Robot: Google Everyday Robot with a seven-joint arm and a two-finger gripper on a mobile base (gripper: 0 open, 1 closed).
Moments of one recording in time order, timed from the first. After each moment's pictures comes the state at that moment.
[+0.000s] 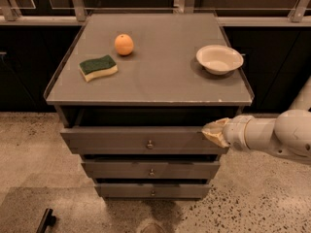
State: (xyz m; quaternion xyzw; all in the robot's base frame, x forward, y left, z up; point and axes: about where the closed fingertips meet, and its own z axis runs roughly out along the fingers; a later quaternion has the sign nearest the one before) arm 0.536 -0.186 0.720 -0.42 0.80 0.10 0.43
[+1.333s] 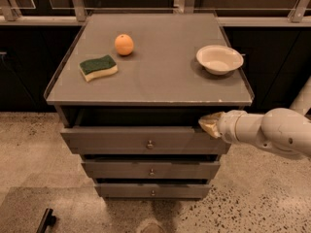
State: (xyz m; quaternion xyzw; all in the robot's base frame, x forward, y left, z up) arm 0.584 -0.188 0.704 -0.37 0.81 0.10 0.46
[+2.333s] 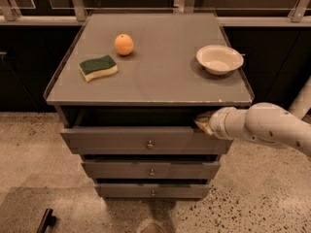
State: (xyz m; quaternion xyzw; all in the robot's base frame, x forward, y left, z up) arm 0.608 -0.183 0.684 -0.39 0.81 0.06 0.43
